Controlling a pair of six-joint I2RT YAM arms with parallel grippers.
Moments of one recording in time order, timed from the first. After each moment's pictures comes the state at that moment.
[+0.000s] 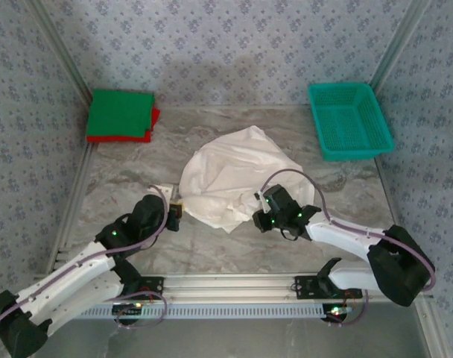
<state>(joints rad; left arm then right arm) -0.77 0.66 0.49 -0.45 -0.24 -0.46 0.72 1.23 0.55 -0.22 -0.05 0.32</state>
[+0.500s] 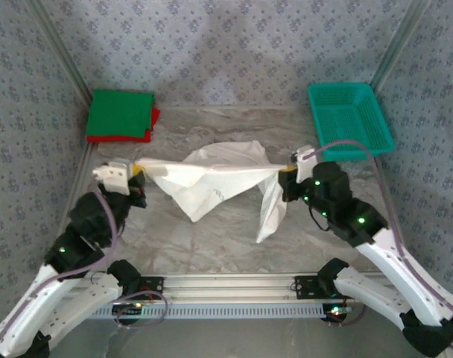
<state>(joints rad) -0.71 0.52 0.92 -0.45 -0.47 -0.03 0.65 0.77 1.01 -0.59 0.10 0.18</state>
